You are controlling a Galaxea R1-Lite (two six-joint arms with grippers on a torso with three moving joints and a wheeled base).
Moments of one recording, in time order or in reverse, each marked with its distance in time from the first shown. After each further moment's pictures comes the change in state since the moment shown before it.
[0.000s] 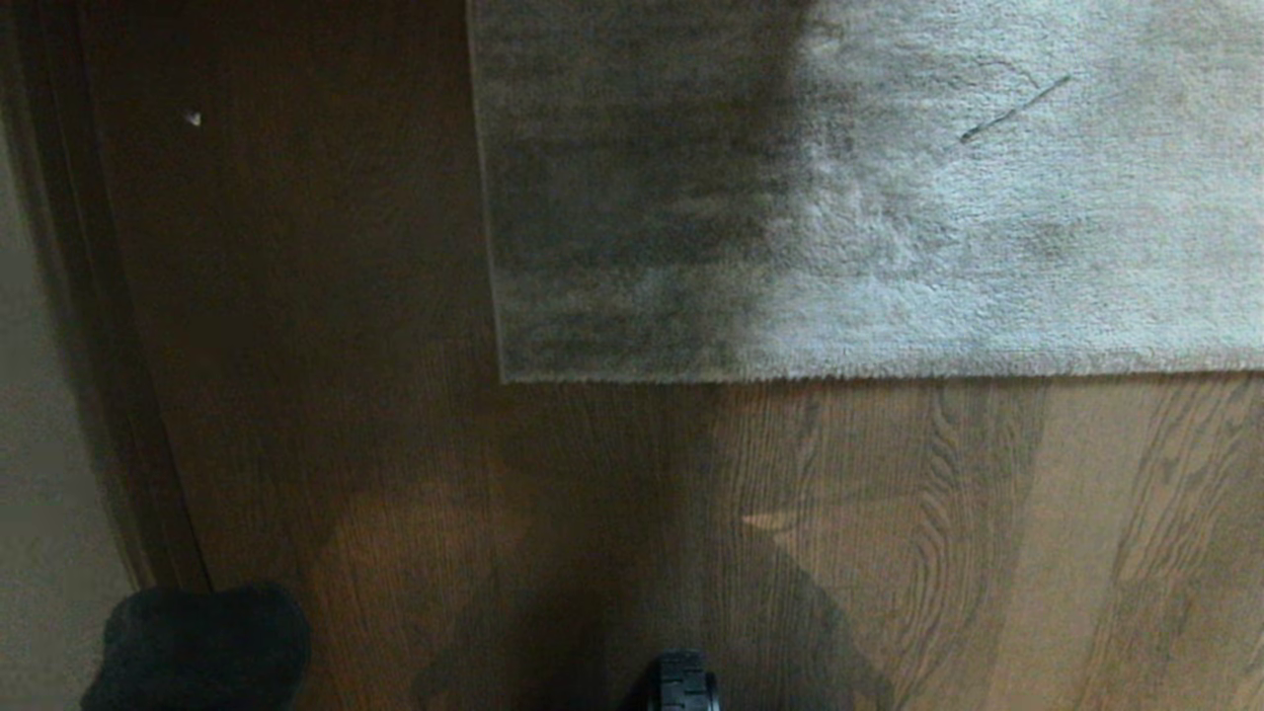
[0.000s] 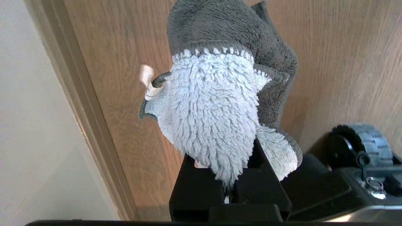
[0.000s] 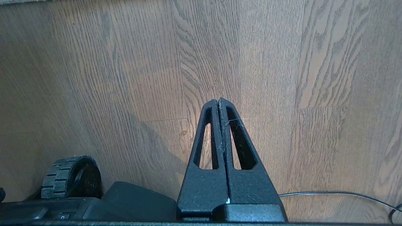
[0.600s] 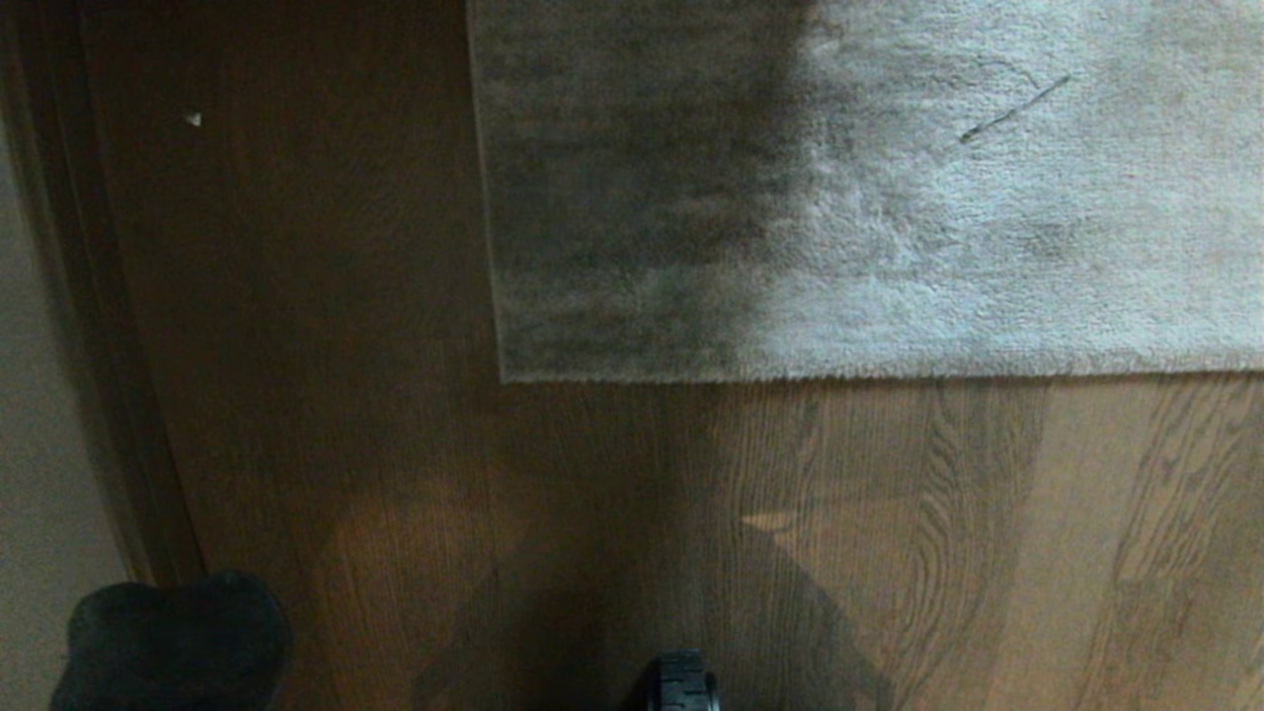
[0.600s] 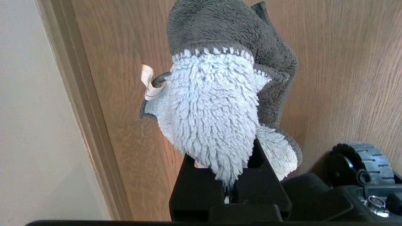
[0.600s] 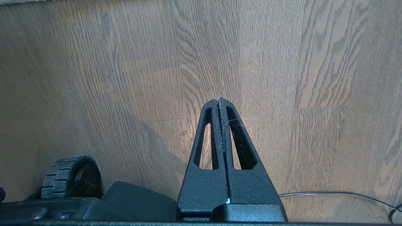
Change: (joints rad) left arm 0.004 -0.105 0.000 0.003 0.001 -0.001; right arm 0.000 0.000 0.000 0.000 0.000 0.000
